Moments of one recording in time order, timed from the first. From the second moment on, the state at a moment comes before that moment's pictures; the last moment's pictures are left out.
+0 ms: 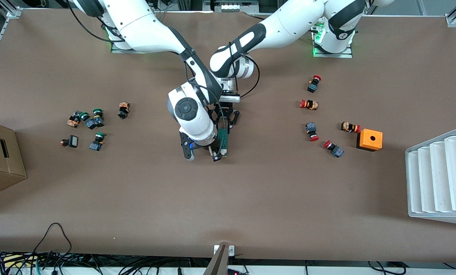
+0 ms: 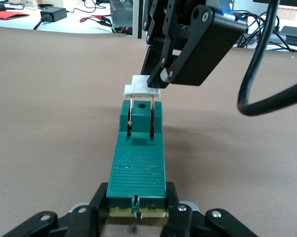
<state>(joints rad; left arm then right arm) -0.62 0.90 -0.46 -1.75 1.96 2.10 -2.50 0.69 0.84 -0.06 -1.40 0.20 2.46 1.78</state>
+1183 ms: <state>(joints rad) -0.62 0.90 -0.46 -1.75 1.96 2.10 -2.51 0.62 0.77 -0.06 -1.31 0.20 2.24 1.75</state>
